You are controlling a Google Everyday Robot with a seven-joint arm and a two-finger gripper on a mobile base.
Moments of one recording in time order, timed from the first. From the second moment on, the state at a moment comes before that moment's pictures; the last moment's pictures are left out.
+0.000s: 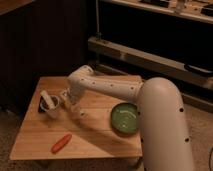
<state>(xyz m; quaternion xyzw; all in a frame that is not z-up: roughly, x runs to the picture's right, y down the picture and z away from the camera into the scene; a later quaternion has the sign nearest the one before) -0.204 0.082 0.868 0.05 -0.34 -0.84 0.42</state>
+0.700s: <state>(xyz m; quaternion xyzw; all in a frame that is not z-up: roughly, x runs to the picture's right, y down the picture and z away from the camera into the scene) -0.163 0.069 0.830 0.05 -0.34 -0.83 0.44</state>
